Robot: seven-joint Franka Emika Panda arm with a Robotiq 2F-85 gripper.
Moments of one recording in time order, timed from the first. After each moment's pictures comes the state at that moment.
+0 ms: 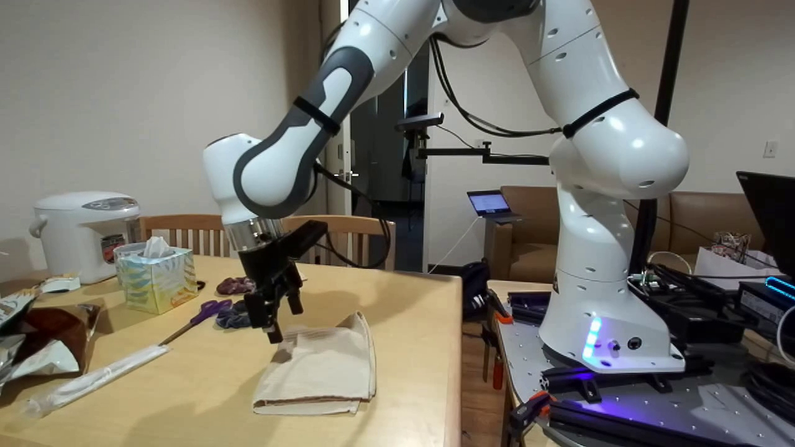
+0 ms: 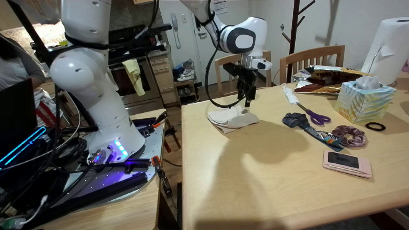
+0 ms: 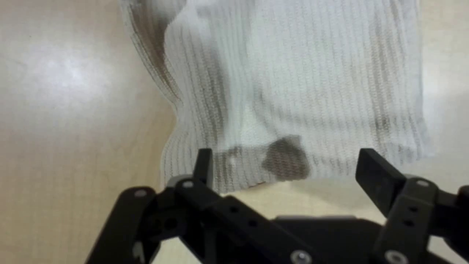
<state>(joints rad) 0.16 0.51 0.01 -2.00 -0.03 2.27 0.17</state>
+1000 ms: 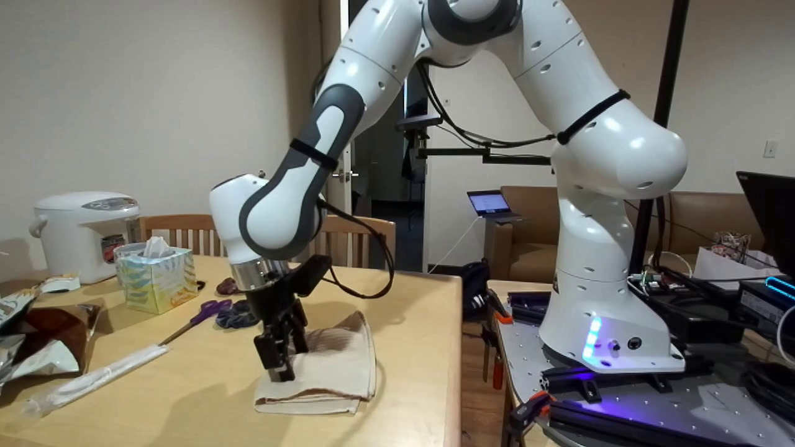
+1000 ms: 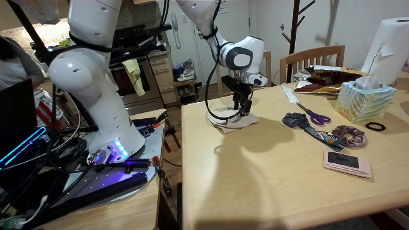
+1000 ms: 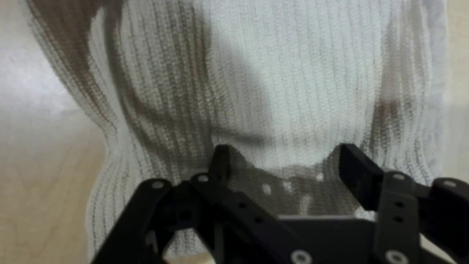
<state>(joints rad) 0.12 0.63 0.06 -2.00 0.00 2.37 0.11</state>
